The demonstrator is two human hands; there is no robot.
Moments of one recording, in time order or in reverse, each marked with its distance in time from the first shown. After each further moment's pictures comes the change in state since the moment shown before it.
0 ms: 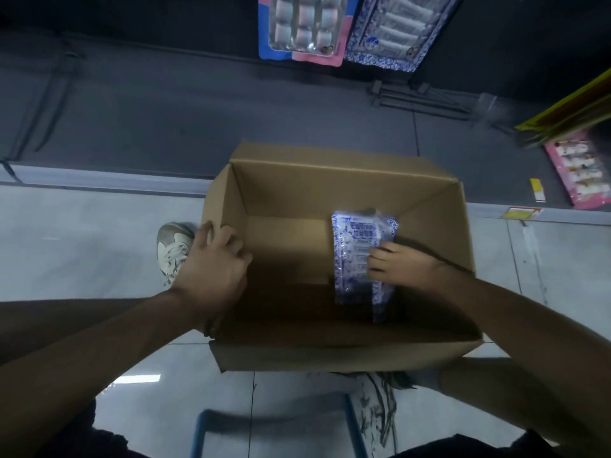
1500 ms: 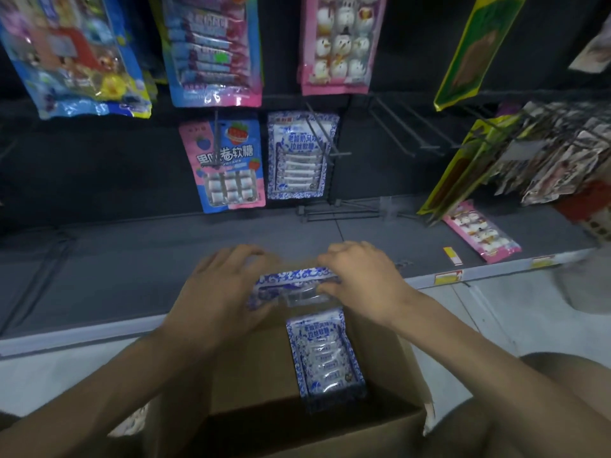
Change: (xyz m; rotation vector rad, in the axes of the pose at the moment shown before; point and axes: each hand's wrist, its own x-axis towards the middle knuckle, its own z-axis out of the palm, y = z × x) left_hand 0.039 0.041 -0.217 -0.345 0.682 0.097; right_hand -0.111 0.095 -0.246 0.723 0.374 0.974
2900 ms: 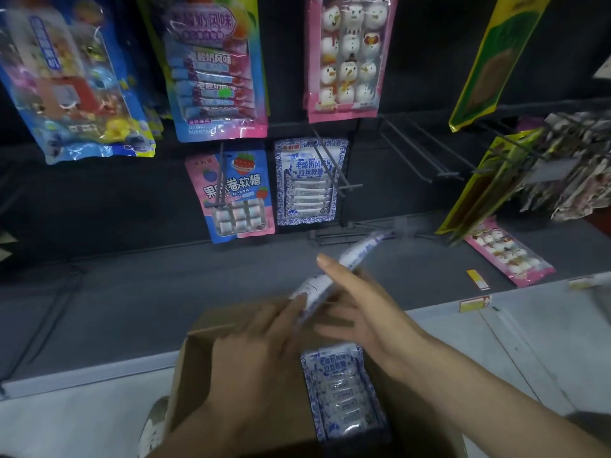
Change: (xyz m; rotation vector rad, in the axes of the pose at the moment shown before) left_hand 0.011 0.033 0.025 0.025 0.248 -0.069; right_hand 0.015 -0.013 0.001 1.732 -0.053 0.661
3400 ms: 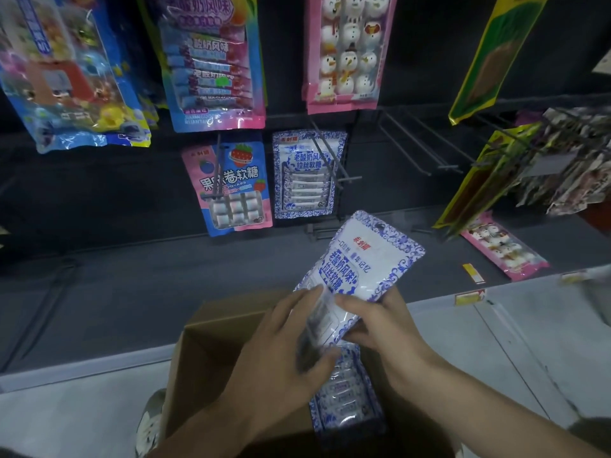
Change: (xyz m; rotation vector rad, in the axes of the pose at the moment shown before) left_hand -0.005 0.020 -0.002 -0.476 -0.397 -0.168; right_hand -0.011 0.027 -0.012 -0.013 0.211 -0.153
